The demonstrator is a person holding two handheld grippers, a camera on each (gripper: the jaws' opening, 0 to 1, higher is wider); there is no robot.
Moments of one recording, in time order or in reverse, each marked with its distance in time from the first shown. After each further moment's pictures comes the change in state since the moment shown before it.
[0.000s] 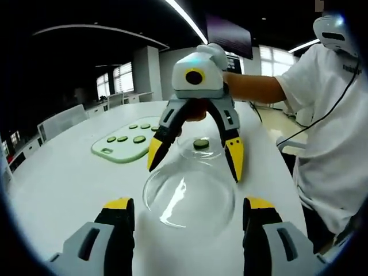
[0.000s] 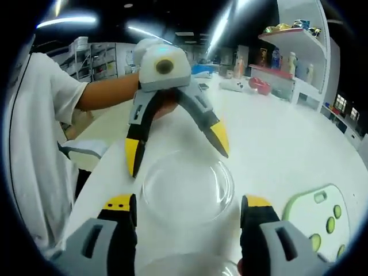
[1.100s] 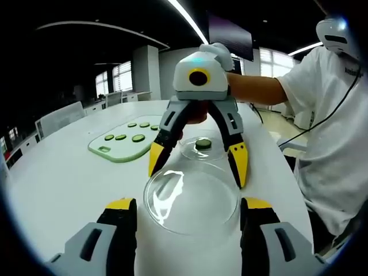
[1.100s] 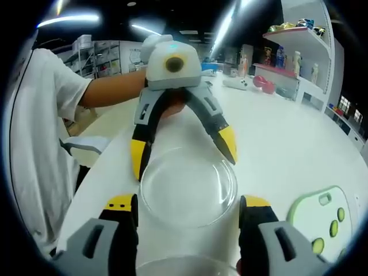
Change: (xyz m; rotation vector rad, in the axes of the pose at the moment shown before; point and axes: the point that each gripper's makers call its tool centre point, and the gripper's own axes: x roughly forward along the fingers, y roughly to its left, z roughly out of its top) left arm 0.010 0.005 -0.003 -0.025 -0.002 -0.016; right arm 0.008 0.004 -0.004 -0.018 0.008 0.031
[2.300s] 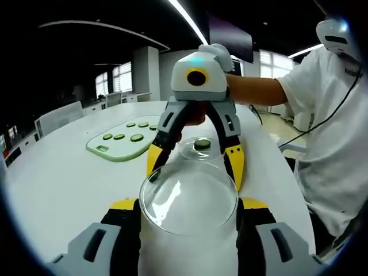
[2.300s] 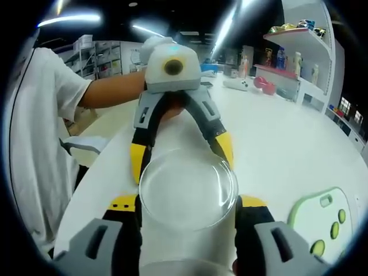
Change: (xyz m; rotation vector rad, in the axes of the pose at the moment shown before) left arm 0.004 -0.002 -0.001 -0.006 -0.018 -0.010; right arm 0.002 -0.001 -0.001 -0.006 -0.006 0.000
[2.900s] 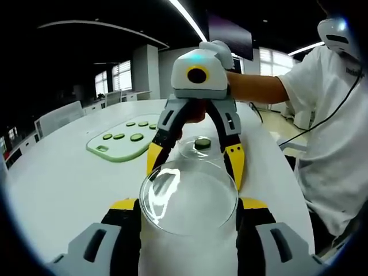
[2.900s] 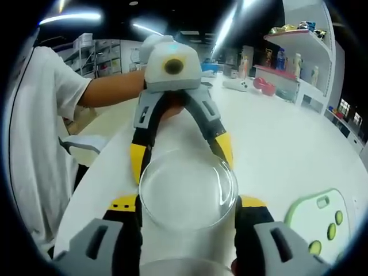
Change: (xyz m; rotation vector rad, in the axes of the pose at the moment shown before) left arm 0.000 0.001 0.003 0.008 0.019 0.005; right arm -0.004 -0.002 0.003 -0.009 0.003 -0.011
